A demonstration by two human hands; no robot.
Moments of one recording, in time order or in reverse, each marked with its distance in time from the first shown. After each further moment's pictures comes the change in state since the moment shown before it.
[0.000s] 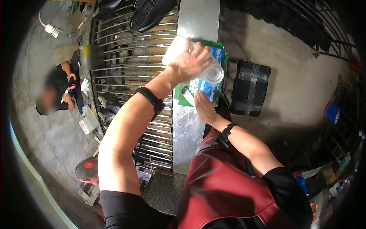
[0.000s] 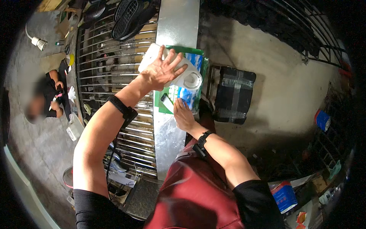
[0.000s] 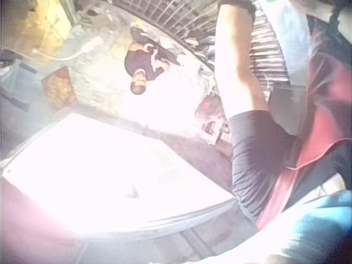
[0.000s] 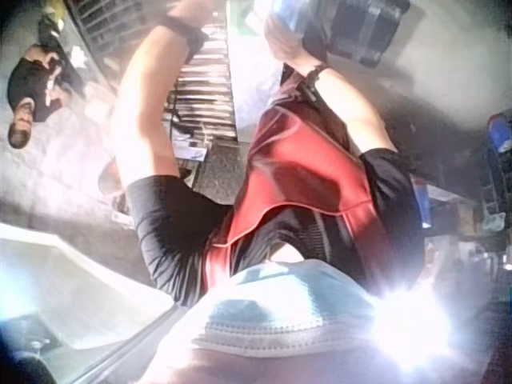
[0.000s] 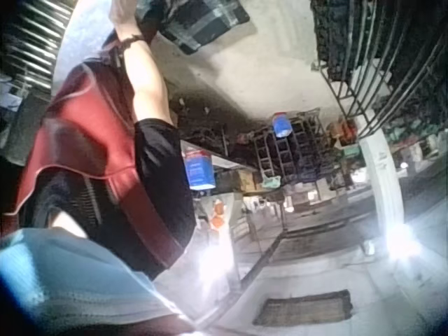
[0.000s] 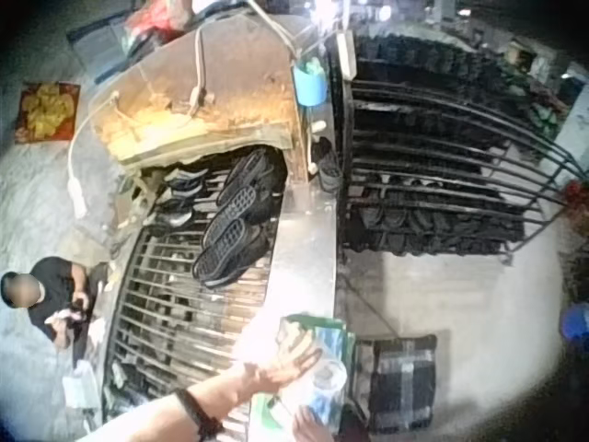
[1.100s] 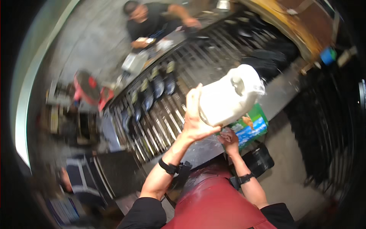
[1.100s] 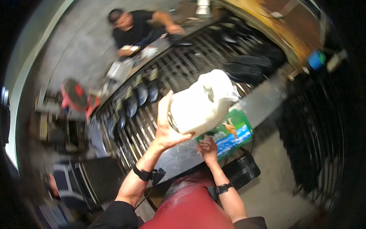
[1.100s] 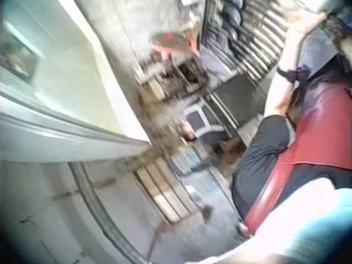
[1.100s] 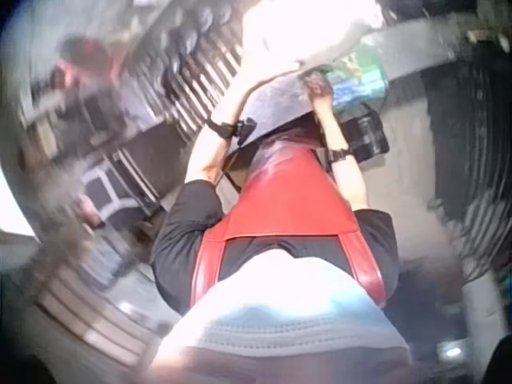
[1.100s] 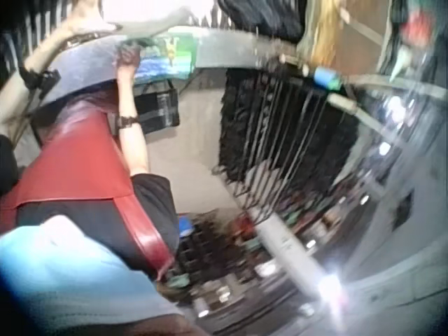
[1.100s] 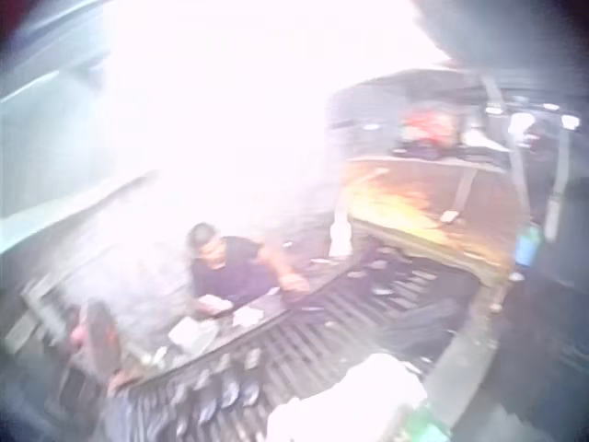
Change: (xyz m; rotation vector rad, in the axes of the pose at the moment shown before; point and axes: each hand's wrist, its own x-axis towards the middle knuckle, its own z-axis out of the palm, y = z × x) left_hand -0.281 0.157 -0.041 -0.911 1.381 -1.402; right_hand 0.020 -0.081 -0.099 1.123 -0.207 0.069
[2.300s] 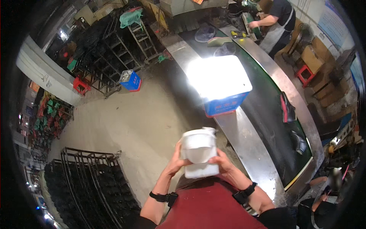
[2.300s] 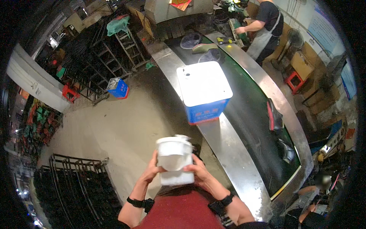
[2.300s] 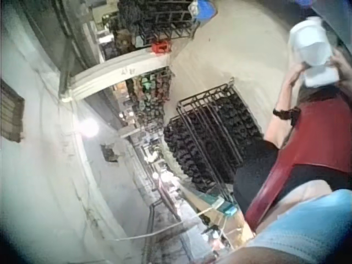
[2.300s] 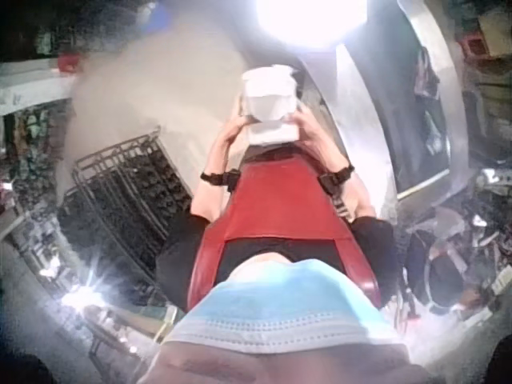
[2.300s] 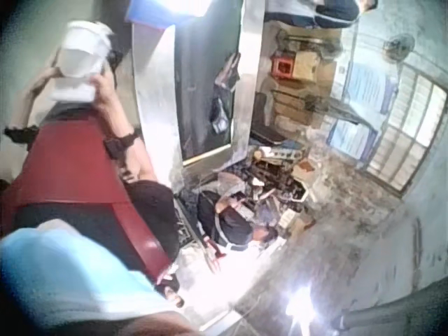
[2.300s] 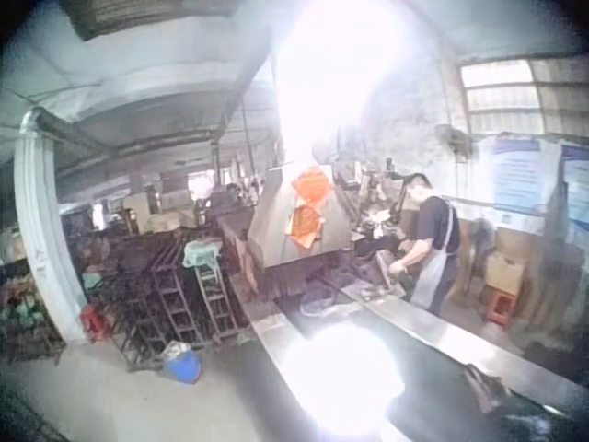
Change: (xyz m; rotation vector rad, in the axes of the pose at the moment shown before) left_hand -0.943 0.622 0.356 -0.016 -2.988 0.760; right_hand -0.985 0.198 -0.074 1.338 2.169 -1.087
